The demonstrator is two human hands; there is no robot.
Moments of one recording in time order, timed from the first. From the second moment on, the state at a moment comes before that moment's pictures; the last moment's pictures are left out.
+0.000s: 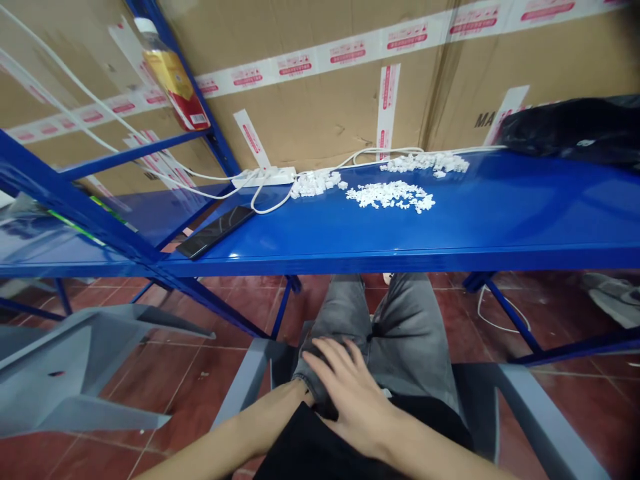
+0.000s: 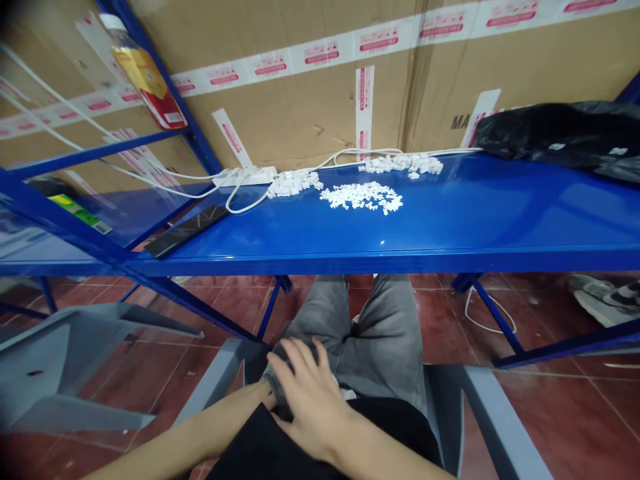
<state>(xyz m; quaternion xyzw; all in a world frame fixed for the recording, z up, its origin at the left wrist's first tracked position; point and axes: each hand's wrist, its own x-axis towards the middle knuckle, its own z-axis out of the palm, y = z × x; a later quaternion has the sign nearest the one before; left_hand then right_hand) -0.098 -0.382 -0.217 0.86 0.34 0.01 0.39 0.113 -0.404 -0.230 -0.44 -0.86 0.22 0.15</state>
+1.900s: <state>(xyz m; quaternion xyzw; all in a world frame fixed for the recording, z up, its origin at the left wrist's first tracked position) -0.101 -0.388 -0.208 0.80 0.45 0.03 0.39 0.081 -0.366 -0.216 -0.60 -0.78 0.19 -0.01</state>
